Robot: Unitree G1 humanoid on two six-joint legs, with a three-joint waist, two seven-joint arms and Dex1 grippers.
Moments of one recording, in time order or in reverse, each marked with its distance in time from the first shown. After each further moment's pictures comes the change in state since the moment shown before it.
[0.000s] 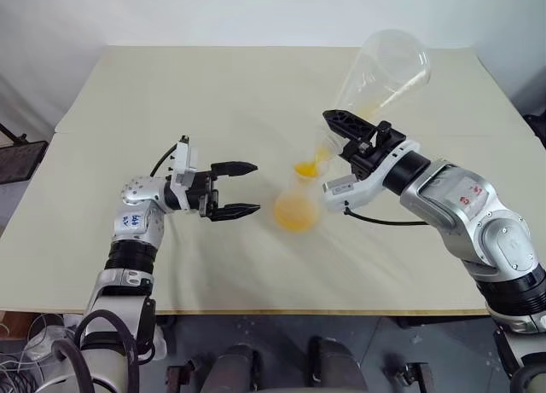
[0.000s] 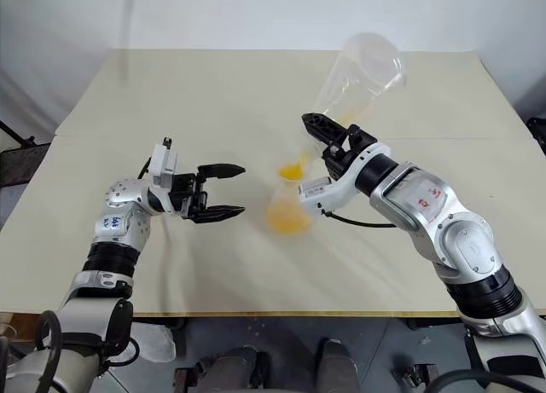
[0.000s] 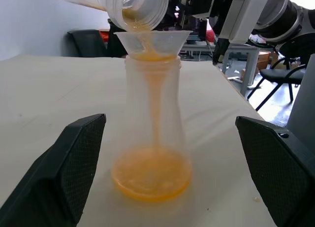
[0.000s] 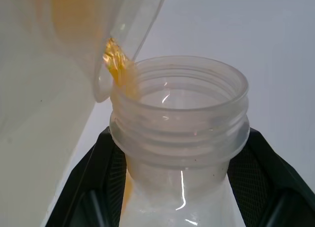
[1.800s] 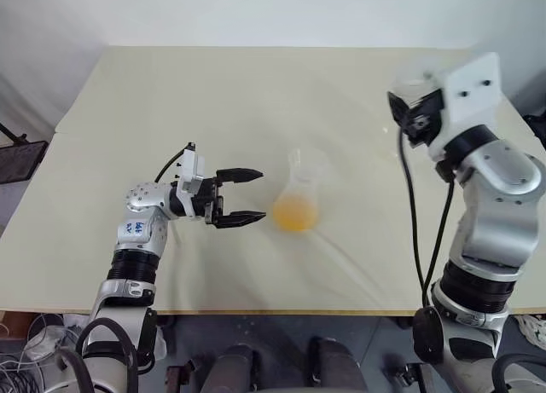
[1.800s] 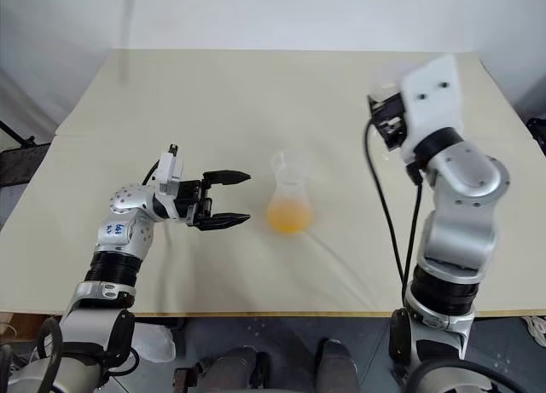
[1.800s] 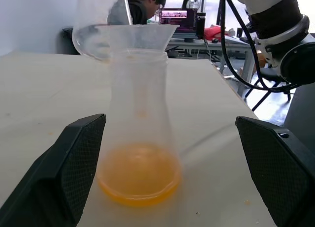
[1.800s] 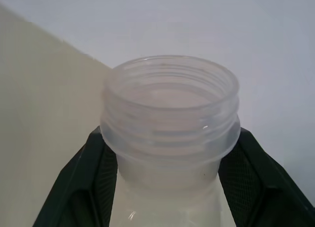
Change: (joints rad) left arm 0.068 -0.016 -0.011 -0.120 0.012 0.048 0.049; right arm -0.063 0.475 -0.589 -0.067 0.757 0.973 0.179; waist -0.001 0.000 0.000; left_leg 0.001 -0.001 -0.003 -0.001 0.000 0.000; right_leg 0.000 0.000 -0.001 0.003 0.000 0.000
